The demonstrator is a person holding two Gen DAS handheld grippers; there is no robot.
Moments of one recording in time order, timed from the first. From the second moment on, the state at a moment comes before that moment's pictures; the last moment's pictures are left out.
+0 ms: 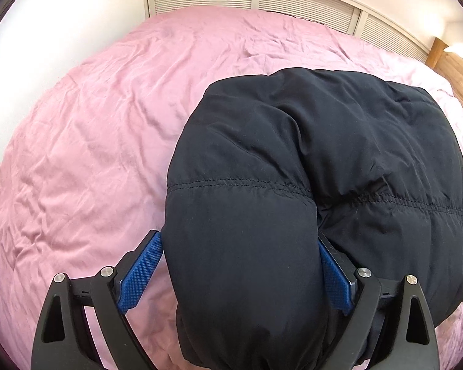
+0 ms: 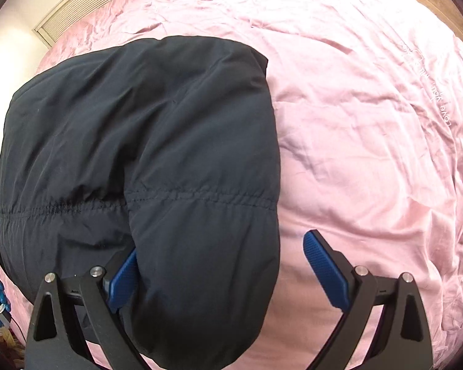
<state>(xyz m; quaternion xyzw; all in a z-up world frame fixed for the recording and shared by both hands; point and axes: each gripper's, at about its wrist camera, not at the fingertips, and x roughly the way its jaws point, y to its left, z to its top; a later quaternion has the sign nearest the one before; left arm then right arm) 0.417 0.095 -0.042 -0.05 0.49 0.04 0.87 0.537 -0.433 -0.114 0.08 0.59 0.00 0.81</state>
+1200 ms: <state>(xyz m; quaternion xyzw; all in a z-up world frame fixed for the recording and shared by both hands) 0.389 0.080 0.016 -0.02 0.47 0.04 0.88 0.504 -0.409 -0.033 0.07 0.52 0.00 0.85</state>
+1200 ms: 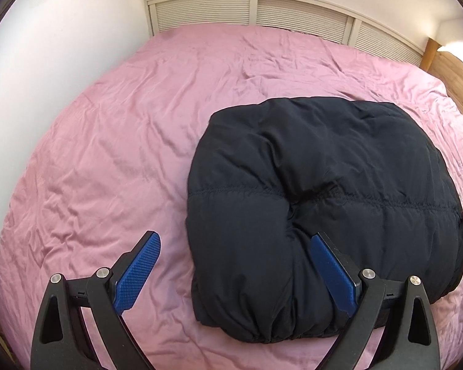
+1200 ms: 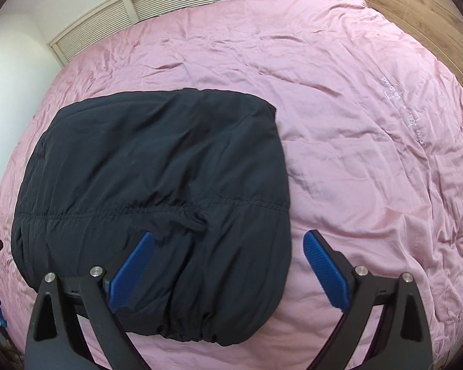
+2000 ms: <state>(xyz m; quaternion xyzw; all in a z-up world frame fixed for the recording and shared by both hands) 0.482 0.051 -0.064 -0.01 0.50 -0.04 0.87 0.549 -0.355 -0.102 0.02 0.53 0.13 0.84</state>
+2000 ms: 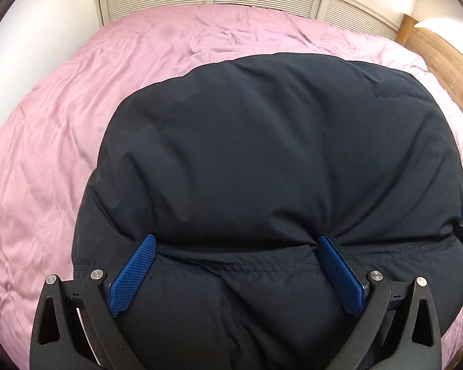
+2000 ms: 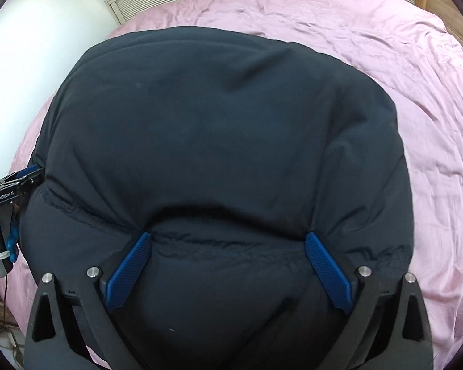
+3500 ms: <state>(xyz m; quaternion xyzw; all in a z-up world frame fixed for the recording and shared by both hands) 0.342 0.132 -0.031 -0.11 0.49 0.01 0.87 0.453 -0.369 -0.070 -0.01 0.58 0.07 0.81</state>
